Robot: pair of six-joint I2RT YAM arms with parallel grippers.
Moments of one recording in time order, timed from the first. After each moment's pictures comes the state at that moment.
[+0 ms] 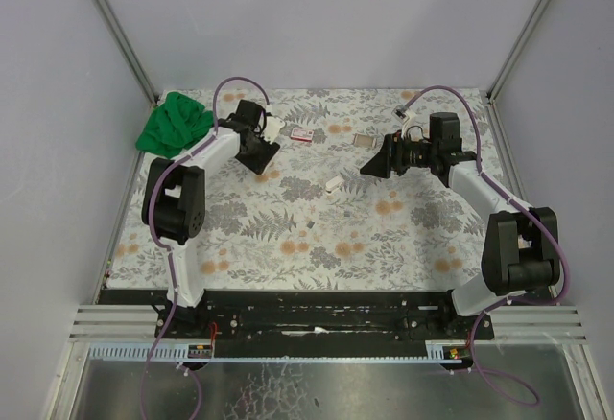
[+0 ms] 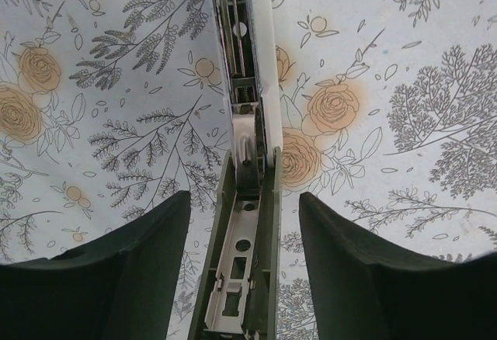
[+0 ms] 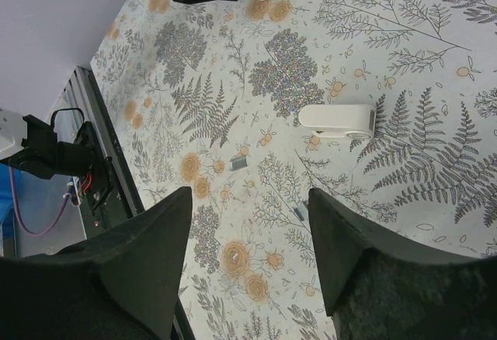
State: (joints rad) left arm -0.23 1.99 1.50 -0.61 0.07 0.39; right arm 0.13 1.55 1.03 -0.15 -0.96 0.12
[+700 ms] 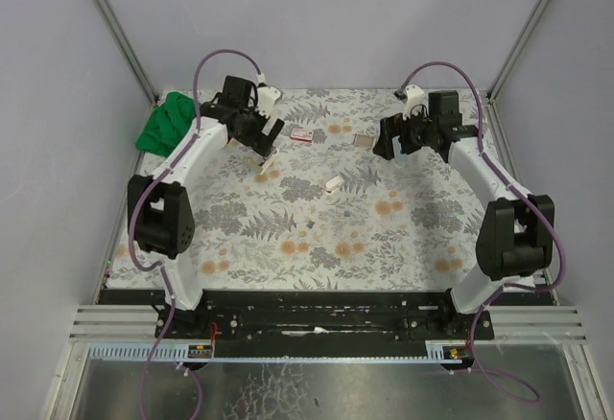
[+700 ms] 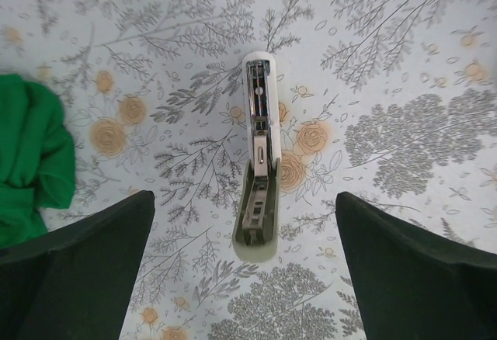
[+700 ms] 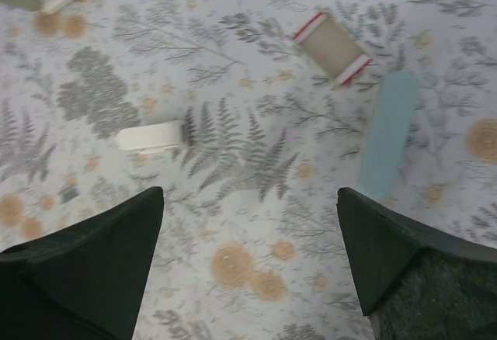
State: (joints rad) left arm -0.23 1.87 1.63 -0.67 0.13 0.34; right arm 0.13 1.62 1.27 -0.37 -0.53 -0.12
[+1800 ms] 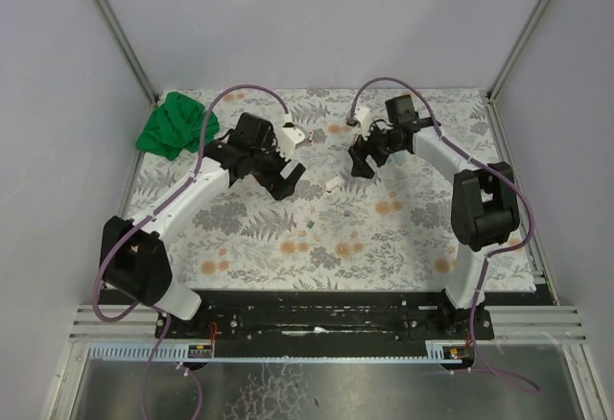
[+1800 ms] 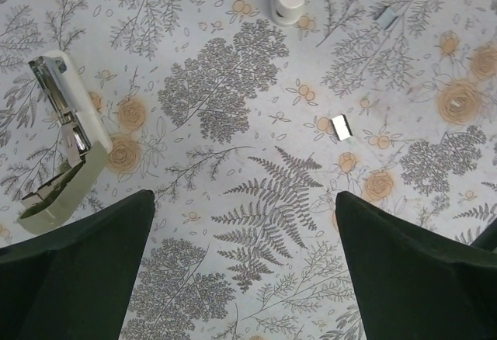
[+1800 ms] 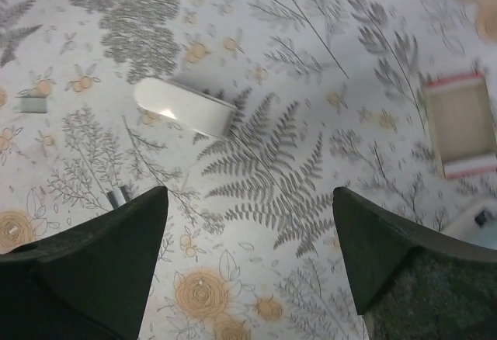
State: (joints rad) left arm -0.44 1.53 1.28 -0.64 0.29 0.35; right arm 0.26 1.91 1.46 -0.54 -0.56 -0.57
